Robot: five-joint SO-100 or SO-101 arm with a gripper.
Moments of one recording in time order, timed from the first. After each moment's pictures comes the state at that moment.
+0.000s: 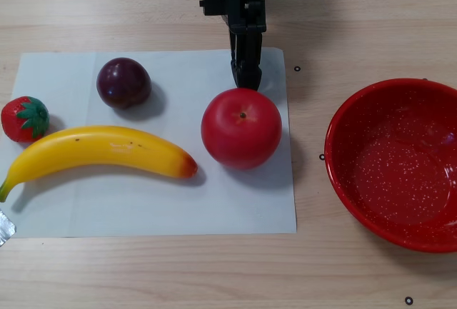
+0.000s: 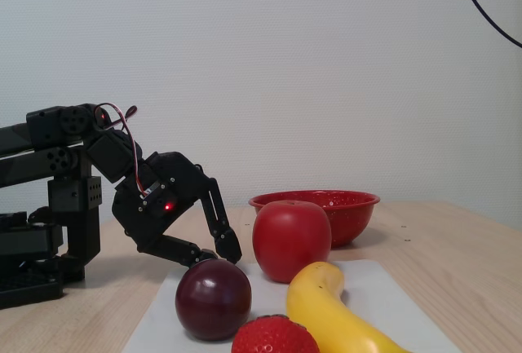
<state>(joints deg) 5.7 188.3 177.5 50.1 -0.3</state>
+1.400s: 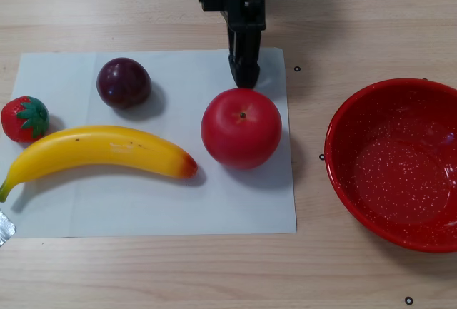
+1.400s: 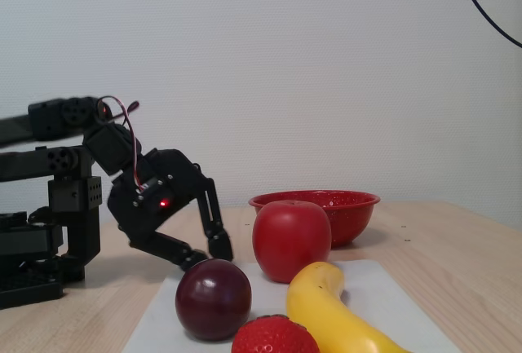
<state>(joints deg) 4.2 181.9 171.5 59.6 -0.2</state>
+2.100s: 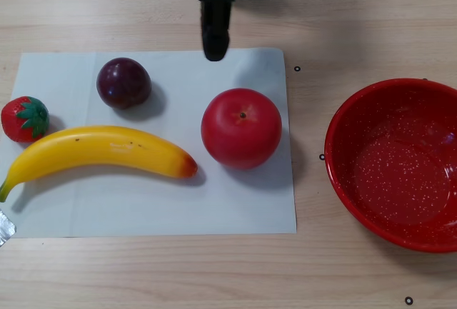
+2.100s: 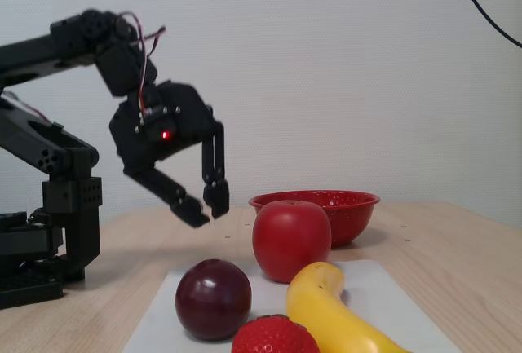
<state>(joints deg) -5.9 149.8 130.8 70.2 6.4</state>
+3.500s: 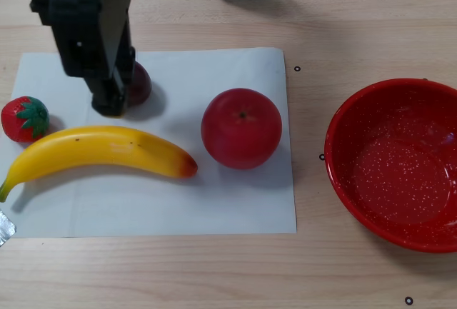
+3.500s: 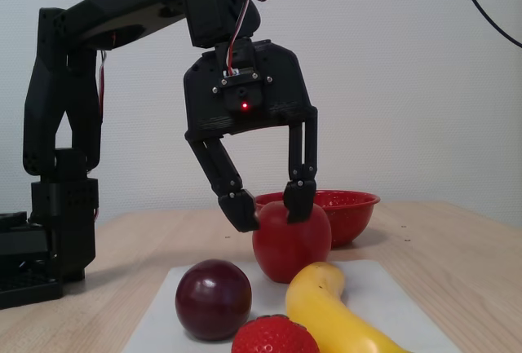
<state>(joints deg) -23.5 85.1 64.8 86.2 16.2</state>
